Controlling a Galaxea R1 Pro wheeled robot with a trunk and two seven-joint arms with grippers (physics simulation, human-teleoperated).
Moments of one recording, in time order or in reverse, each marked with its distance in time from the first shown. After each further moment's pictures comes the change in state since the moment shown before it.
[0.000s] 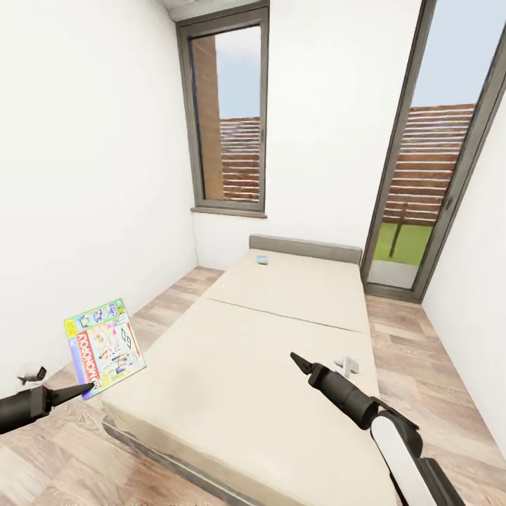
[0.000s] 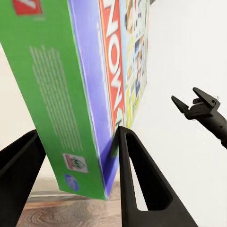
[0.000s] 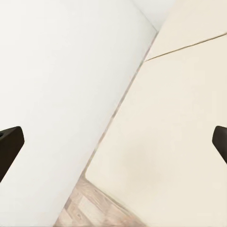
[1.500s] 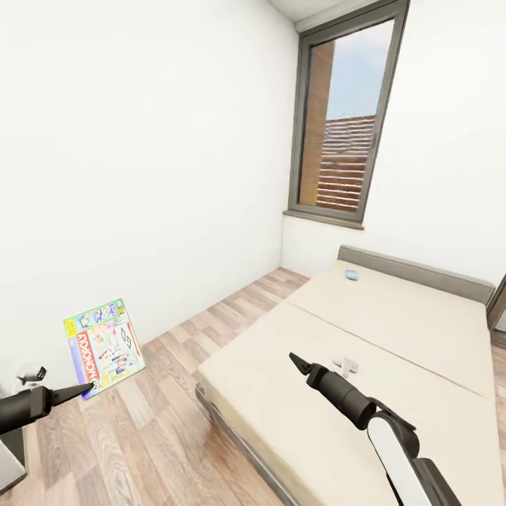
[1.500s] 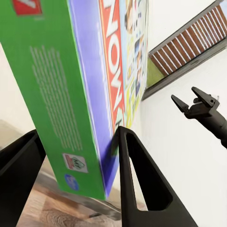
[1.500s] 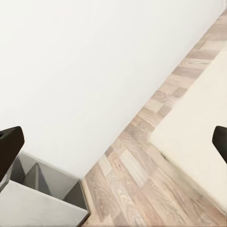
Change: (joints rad) left arm 0.000 0.002 -0.001 0.000 -0.001 0.000 0.000; right arm 0.000 0.012 0.005 0.006 0.043 -0.024 -0.002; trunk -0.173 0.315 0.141
